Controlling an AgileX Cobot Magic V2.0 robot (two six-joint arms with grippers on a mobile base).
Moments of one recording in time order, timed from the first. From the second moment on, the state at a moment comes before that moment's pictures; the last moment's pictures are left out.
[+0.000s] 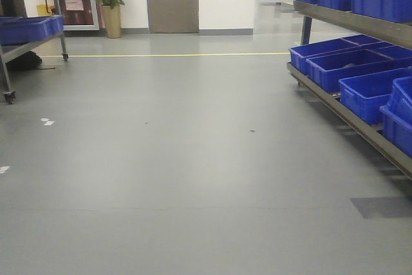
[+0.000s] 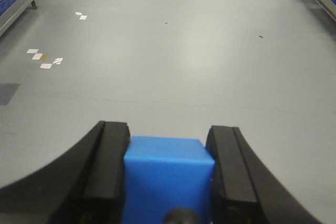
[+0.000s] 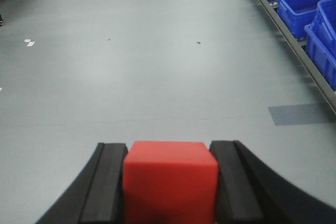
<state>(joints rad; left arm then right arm) -0.16 0.53 -0.50 0.32 0.44 -0.42 0.11 0.76 -0.69 0.00 0.32 0.16</state>
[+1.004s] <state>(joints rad) -0.16 0.53 -0.50 0.32 0.44 -0.42 0.11 0.76 -0.69 0.00 0.32 0.16</state>
